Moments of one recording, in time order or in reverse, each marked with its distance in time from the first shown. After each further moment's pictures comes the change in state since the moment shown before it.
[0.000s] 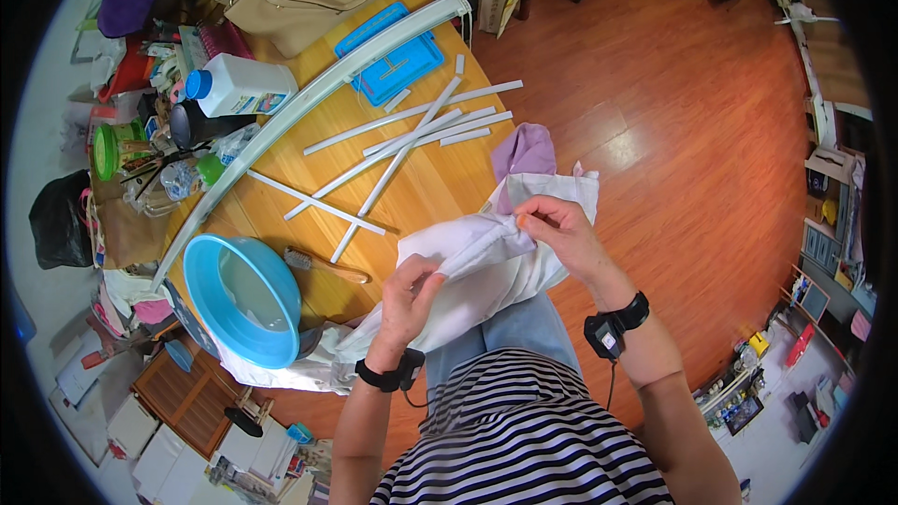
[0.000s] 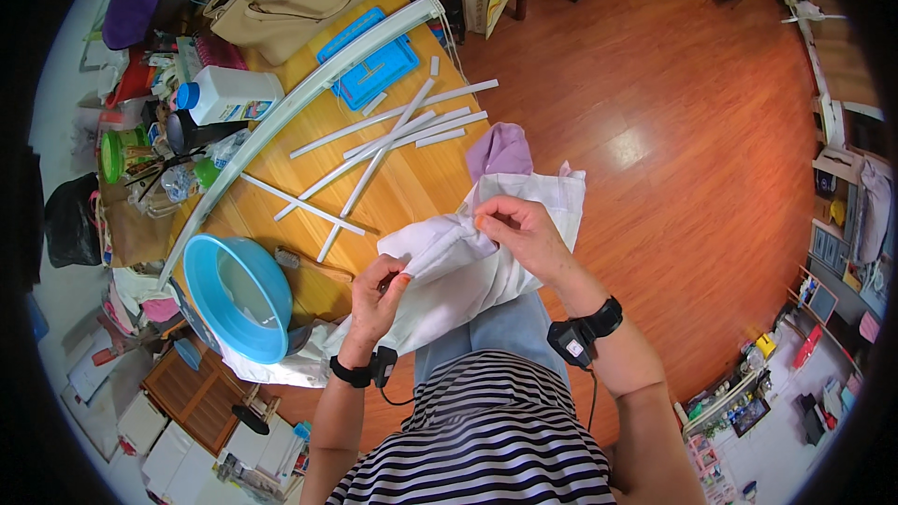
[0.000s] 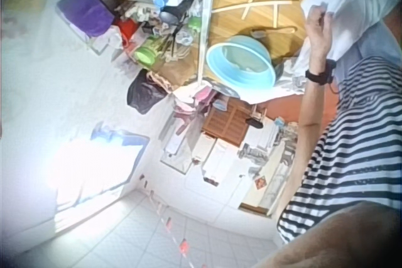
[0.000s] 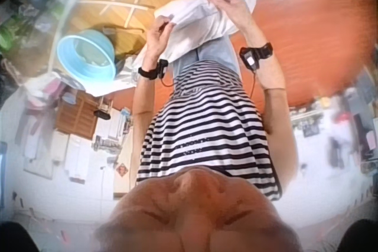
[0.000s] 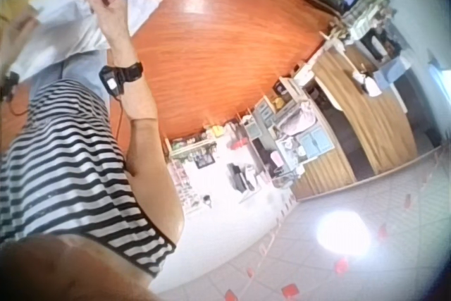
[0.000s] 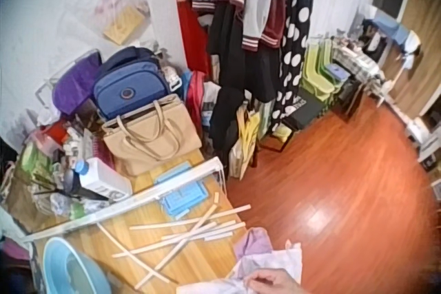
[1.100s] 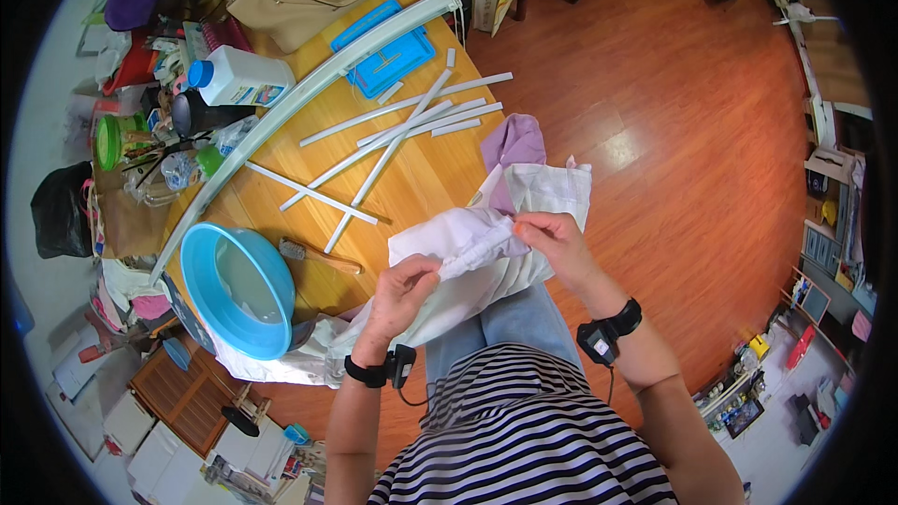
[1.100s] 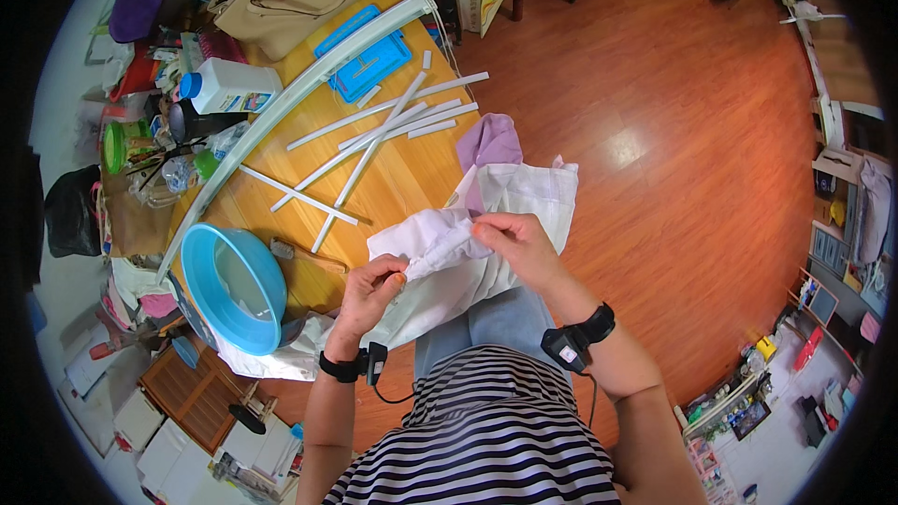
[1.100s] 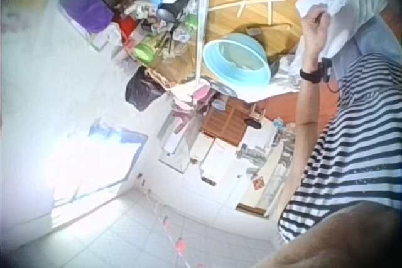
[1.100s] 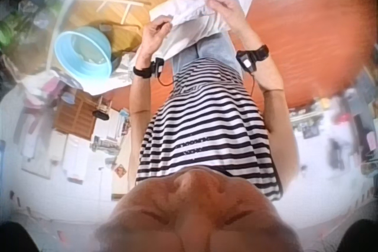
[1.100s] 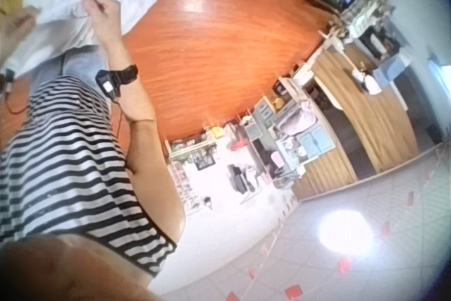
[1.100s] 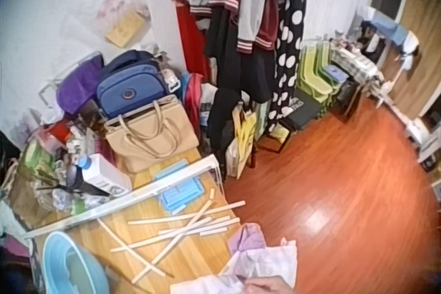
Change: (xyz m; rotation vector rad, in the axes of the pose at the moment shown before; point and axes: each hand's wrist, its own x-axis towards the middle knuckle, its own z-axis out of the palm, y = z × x) left_hand -0.013 0.008 0.002 -0.254 -0.173 -0.136; right_hand -0.031 0.031 -0.006 0.063 0.057 0.008
